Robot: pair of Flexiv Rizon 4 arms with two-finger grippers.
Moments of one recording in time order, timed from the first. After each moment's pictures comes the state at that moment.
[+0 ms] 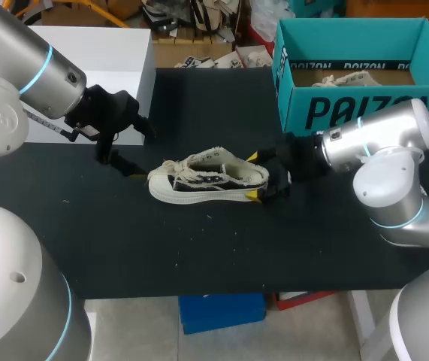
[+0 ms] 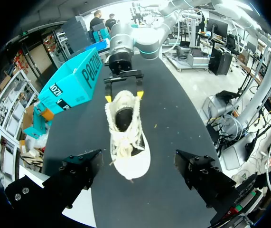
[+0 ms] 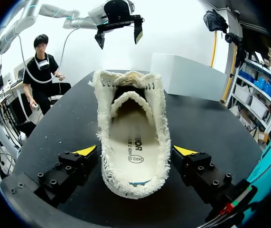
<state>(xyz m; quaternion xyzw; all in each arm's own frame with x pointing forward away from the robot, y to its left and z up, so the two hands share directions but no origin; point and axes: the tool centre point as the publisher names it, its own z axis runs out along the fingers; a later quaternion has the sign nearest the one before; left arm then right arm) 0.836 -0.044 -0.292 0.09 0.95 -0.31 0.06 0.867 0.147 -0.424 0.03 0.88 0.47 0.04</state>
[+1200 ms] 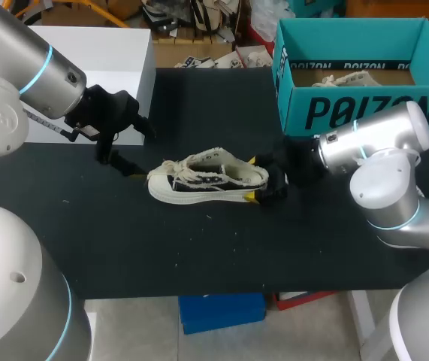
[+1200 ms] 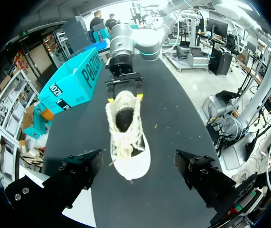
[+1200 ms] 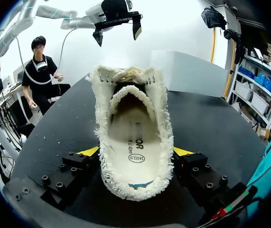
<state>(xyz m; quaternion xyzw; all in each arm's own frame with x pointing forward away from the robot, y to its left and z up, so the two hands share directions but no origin) 0.836 -0.044 -0.292 0.09 0.95 -0.31 0.06 0.864 0.152 -0.433 0.03 0.88 0.47 0.03</state>
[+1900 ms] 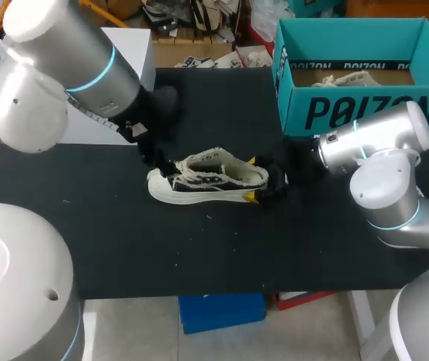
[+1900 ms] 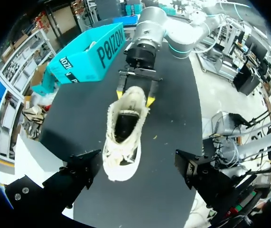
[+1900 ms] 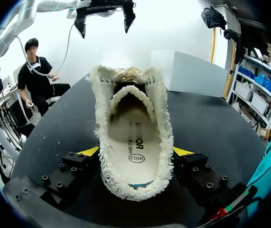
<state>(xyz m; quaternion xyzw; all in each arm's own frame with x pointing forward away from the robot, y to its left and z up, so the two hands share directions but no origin) 0.812 -0.096 -0.274 -0.09 0.97 -0.21 0.06 0.864 0.152 -0.433 0.03 0.88 0.47 0.03</state>
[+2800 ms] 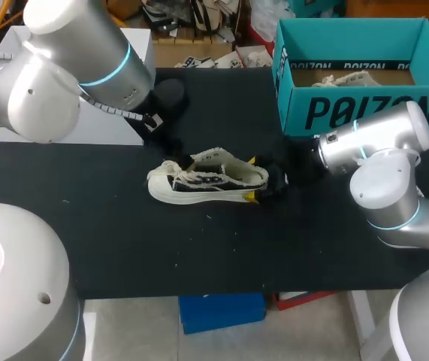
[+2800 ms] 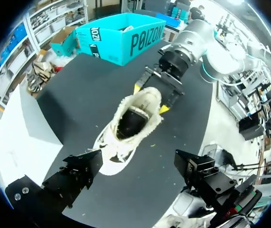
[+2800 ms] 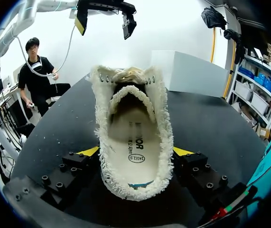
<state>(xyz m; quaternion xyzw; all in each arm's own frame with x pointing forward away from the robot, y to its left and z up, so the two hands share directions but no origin) 0.818 -0.105 -0.285 -0.30 0.94 -0.19 0.00 0.864 0.152 -0.433 0.03 0.88 0.47 0.03</state>
